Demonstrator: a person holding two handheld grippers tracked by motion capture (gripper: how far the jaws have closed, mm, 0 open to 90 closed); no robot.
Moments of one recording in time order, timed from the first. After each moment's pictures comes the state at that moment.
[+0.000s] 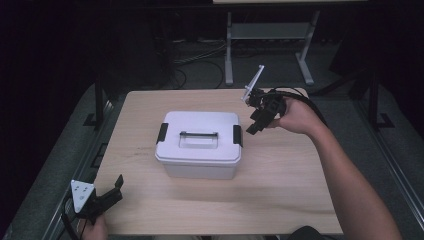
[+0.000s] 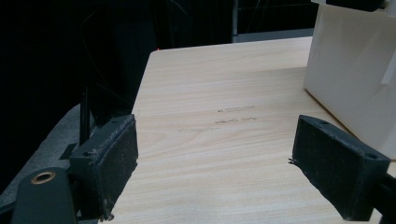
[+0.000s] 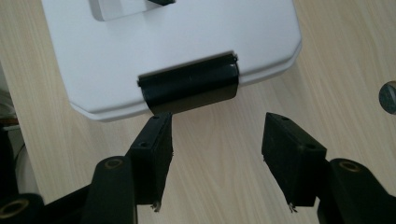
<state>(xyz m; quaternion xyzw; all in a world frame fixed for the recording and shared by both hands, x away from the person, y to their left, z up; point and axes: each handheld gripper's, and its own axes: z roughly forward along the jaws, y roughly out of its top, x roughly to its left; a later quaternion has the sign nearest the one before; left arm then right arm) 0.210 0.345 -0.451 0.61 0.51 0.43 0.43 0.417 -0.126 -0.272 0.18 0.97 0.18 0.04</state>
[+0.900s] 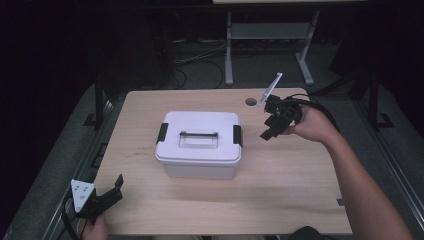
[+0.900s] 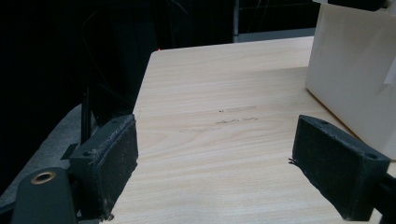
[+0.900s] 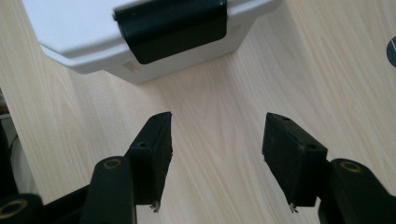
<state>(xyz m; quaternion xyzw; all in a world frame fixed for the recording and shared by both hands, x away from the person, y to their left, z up) 0.211 0.345 -0.451 0.61 0.51 0.43 0.42 0.410 -0.166 -0.291 0.21 0.96 0.18 0.03</state>
